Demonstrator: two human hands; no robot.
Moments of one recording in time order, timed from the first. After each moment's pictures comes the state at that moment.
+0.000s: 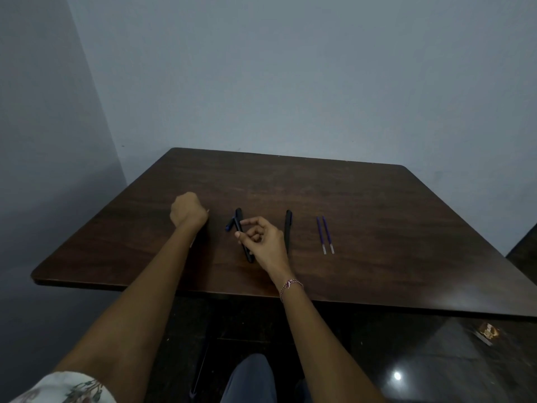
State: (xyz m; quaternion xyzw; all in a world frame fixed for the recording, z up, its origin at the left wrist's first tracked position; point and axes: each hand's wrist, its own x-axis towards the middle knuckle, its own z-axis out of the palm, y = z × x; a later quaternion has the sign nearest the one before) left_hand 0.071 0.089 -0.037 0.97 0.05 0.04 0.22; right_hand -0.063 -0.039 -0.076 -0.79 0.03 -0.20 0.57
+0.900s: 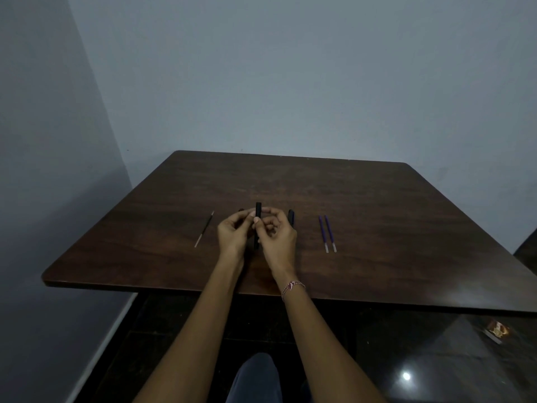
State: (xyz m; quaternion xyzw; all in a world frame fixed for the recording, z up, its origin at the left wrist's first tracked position) left_hand -0.012 0.033 -0.072 0.60 -0.05 -0.01 0.80; right_hand -0.062 -0.039 -0.074 -0.70 0.05 -0.36 0.61
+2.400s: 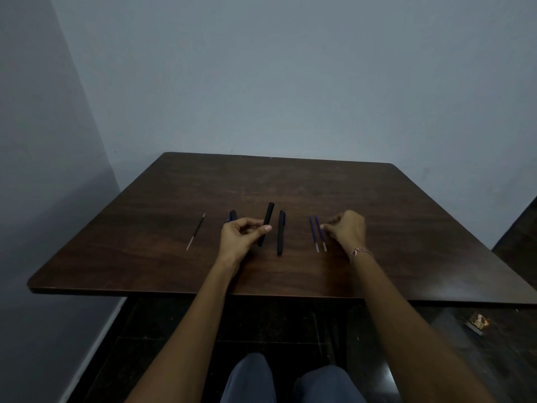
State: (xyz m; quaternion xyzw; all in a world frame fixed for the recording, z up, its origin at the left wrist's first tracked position) left_hand -0.022 0.031 -0.074 0.68 -0.17 -0.04 0.71; right_hand -0.097 -0.194 -0.040 -0.87 0.34 -0.17 0.30
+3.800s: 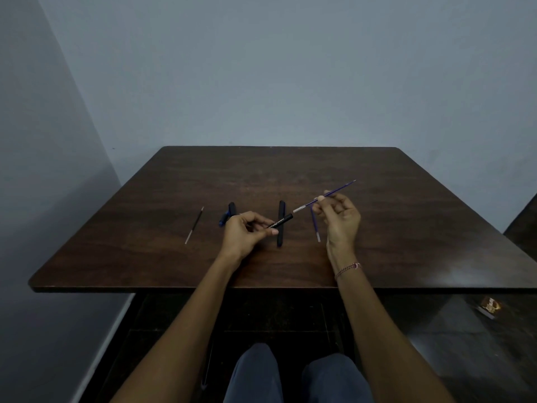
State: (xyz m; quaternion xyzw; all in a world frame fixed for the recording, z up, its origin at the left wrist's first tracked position) left_hand -0.032 0.026 -0.066 0.75 -0.26 -0.03 0.60; right_hand -0.099 -0.146 -0.056 -0.50 0.12 -0.44 0.74
